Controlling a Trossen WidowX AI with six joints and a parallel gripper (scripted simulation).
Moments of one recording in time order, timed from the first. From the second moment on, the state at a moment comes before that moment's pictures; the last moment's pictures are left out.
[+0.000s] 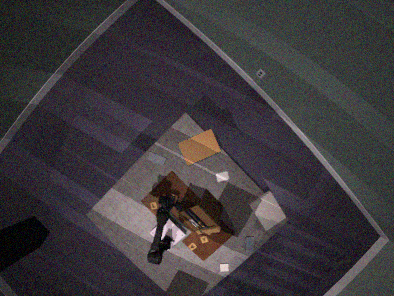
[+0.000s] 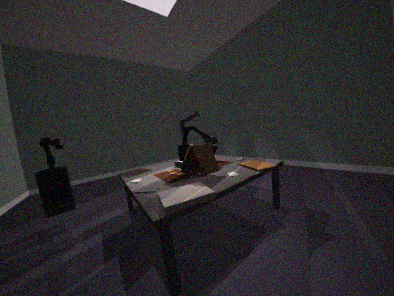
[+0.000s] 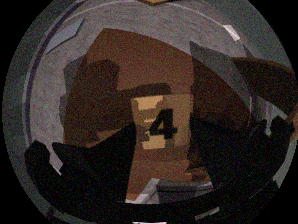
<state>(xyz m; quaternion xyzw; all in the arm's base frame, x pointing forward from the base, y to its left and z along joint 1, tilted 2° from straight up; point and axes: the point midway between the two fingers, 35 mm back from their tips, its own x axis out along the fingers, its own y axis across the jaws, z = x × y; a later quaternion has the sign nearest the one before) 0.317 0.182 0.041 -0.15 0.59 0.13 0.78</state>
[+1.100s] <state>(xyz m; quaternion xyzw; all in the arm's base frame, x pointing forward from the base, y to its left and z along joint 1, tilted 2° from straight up) 0.339 0.150 0.128 0.04 0.37 -0.04 0.93</state>
